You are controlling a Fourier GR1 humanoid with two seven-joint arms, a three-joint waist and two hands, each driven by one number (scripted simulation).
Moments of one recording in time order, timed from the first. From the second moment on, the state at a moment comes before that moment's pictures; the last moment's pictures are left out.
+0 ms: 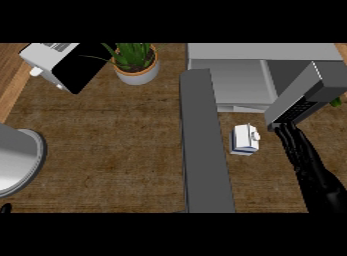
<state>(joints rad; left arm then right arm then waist) 0.82 0.07 -0.22 -2.35 0.13 0.00 -0.39 0.21 -0.07 0.10 -2.02 0.09 0.20 -0.21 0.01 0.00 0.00</state>
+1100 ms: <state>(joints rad) 1.01 0.10 -0.09 -2.30 0.23 -0.17 -0.59 -0.14 -0.08 -0.04 -1.36 0.25 0.06 -0.46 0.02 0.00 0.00</state>
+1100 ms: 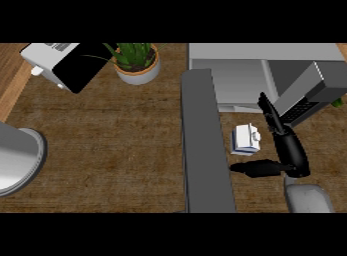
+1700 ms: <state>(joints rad) 1.05 0.08 -0.04 -2.29 0.25 -0.24 -0.63 -0.29 -0.13 -0.10 -0.95 0.27 0.07 -0.68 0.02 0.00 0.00</state>
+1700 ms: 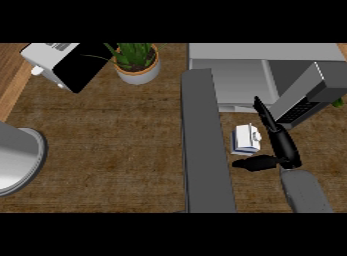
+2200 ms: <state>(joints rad) 1.07 0.06 -0.02 -2.28 0.25 -0.29 -0.65 -0.37 -0.14 -0.12 -0.62 0.32 -0.01 -0.88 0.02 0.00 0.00</state>
